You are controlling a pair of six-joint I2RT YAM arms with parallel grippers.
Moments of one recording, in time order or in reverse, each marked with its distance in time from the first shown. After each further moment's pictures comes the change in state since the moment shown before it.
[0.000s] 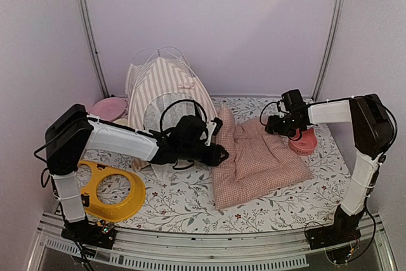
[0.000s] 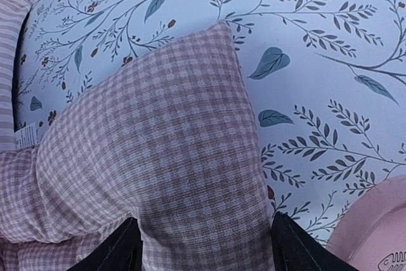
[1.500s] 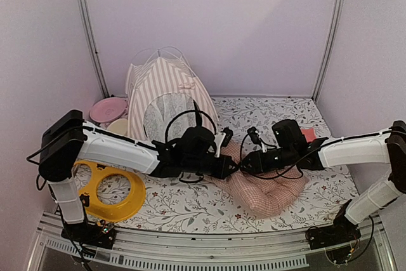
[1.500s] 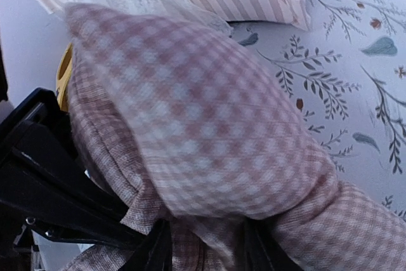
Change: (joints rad) left arm -0.134 -0.035 -0.025 0.050 0.037 -0.214; right arm 0.452 -0.427 -0.484 0.265 -0.368 0.134
